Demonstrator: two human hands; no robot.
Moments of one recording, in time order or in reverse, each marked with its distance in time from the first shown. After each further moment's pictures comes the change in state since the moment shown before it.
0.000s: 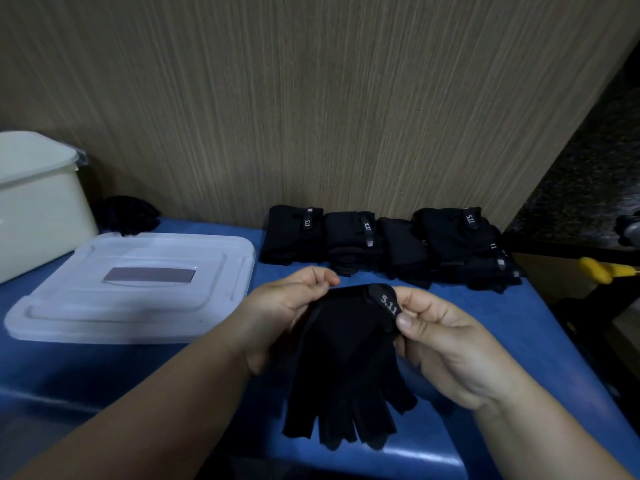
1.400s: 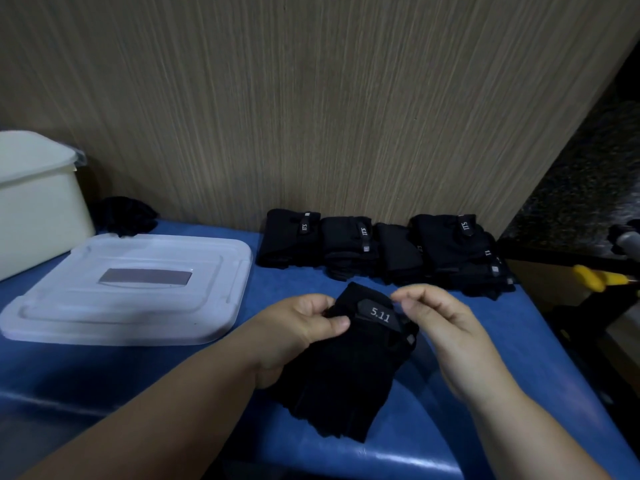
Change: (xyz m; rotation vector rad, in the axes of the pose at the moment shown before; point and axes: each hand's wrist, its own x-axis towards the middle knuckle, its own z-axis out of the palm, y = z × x) left_hand 0.008 -0.019 -0.002 0.206 0.007 -0.107; right_hand 0.001 -0.007 -0.002 -0.478 0.386 -0.130
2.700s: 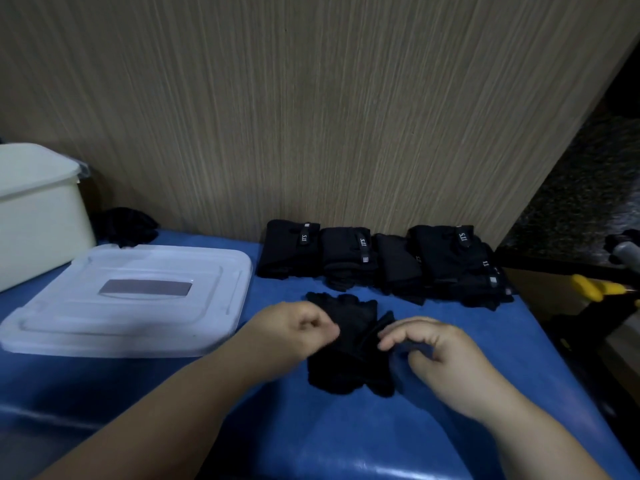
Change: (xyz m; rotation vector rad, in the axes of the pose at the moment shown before) left_hand -0.005 0.011 -0.007 0.724 0.246 0.154; right_hand 0.001 0.014 -0.017 -0.528 -0.205 -0.115
